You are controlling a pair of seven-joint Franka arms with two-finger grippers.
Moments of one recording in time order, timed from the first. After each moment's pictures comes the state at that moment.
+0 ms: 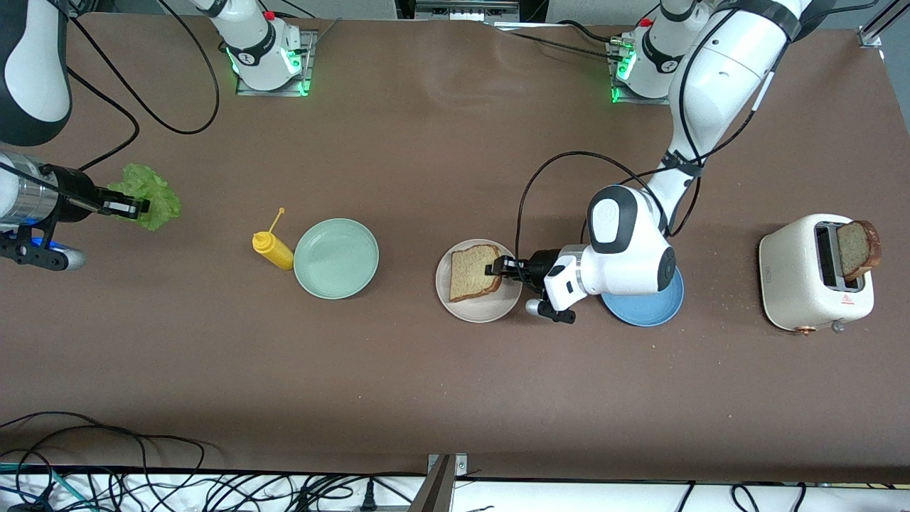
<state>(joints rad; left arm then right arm) -0.14 0.74 -0.35 -1.55 -0.82 2.24 0.24 0.11 0.32 -0.14 -1.36 0.09 1.36 0.24</state>
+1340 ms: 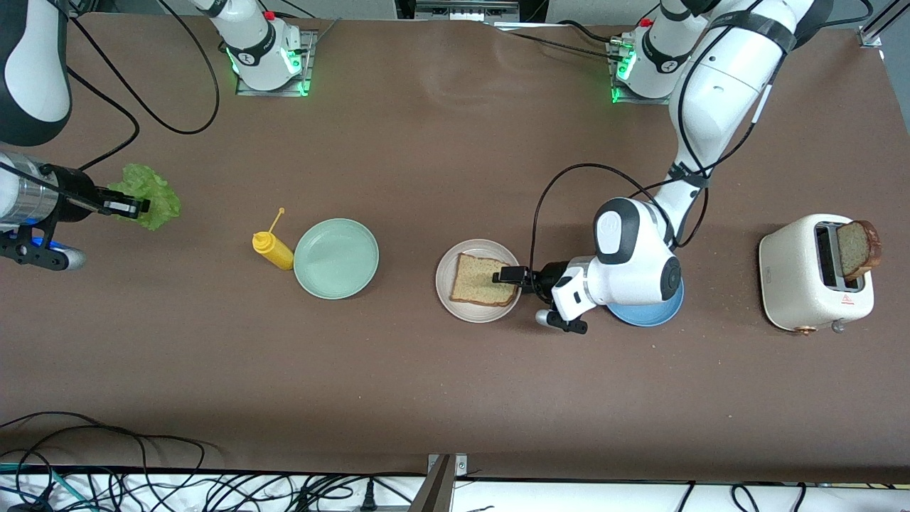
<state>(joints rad) -0.15 0.78 -0.29 -1.52 -0.73 2.25 0.24 0.11 0.32 -0.14 -1.36 0.09 1.36 0.24</state>
